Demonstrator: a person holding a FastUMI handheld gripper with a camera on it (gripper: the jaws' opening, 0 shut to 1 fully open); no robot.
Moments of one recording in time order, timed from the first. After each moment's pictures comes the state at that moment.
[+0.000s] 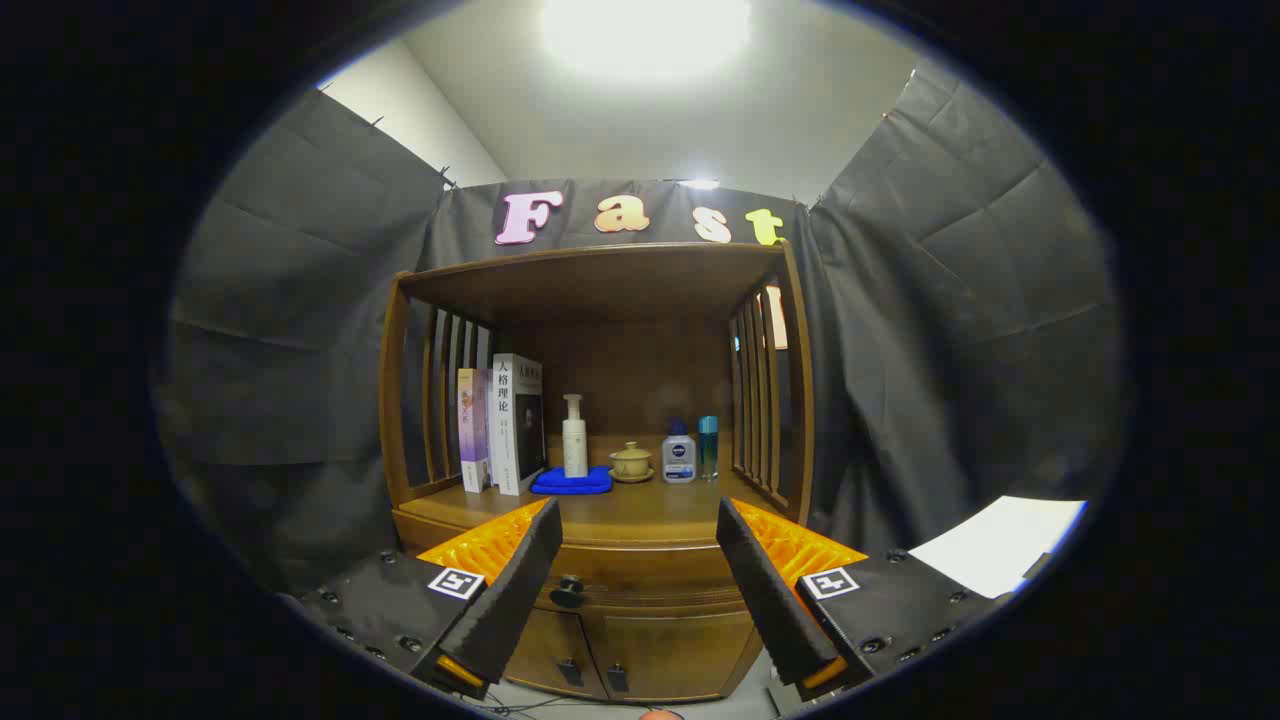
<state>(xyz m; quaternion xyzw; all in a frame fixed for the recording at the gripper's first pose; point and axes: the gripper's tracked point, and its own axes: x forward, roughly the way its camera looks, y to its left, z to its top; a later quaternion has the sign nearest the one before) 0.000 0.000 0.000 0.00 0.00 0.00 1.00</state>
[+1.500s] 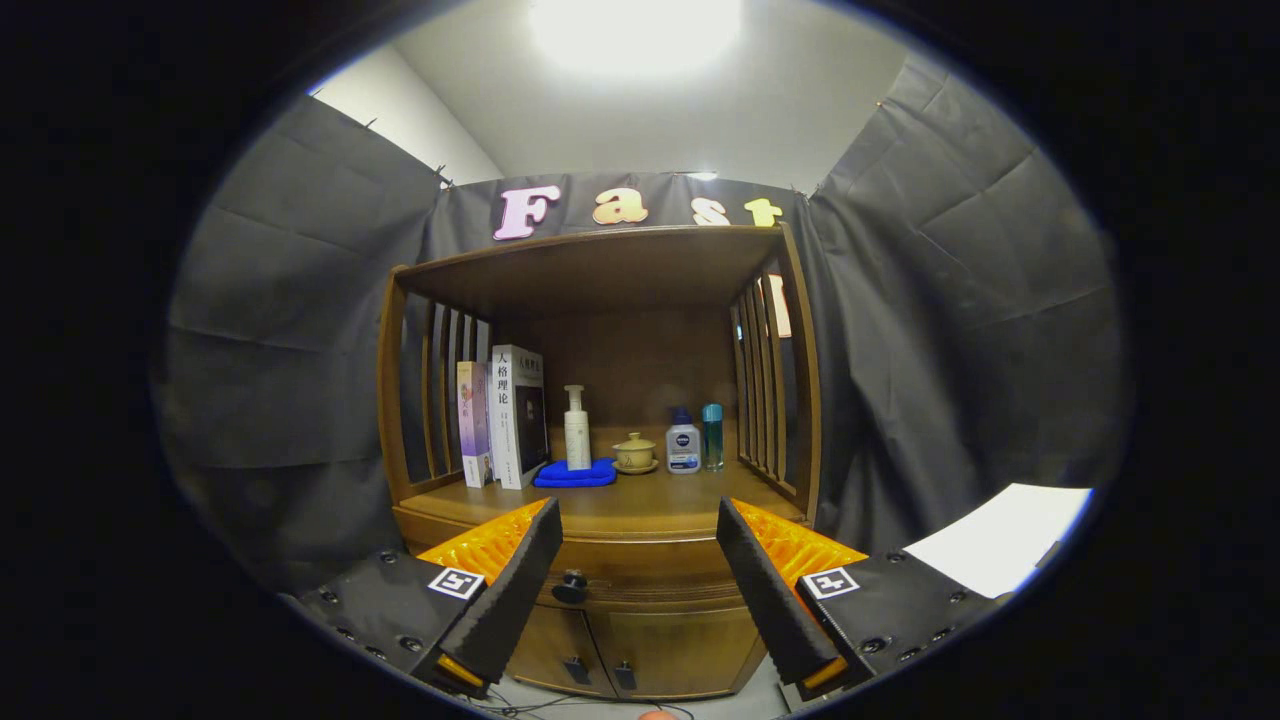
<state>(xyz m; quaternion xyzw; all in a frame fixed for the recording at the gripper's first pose) 0.014 -0.002 -0.014 0.01 0.00 0.00 1.00</state>
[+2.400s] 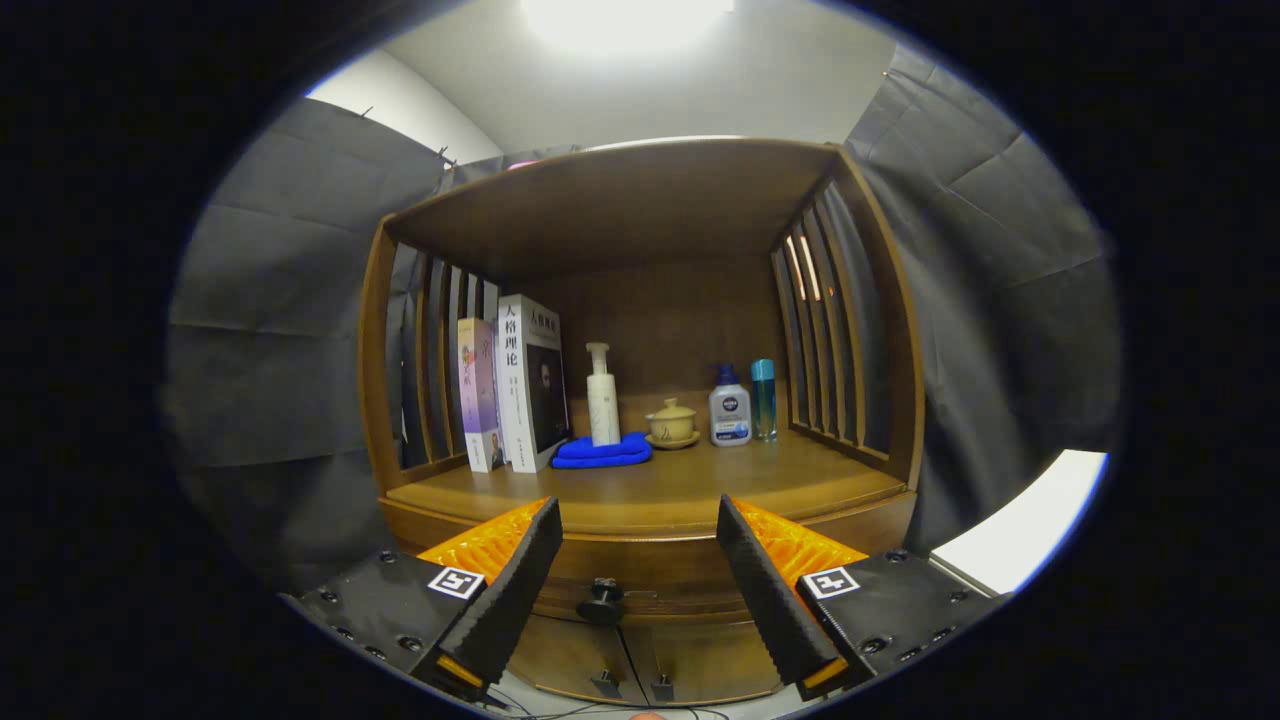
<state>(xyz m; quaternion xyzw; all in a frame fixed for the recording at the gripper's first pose) 0.114 0.043 -0.090 0.02 0.05 0.03 1.00</state>
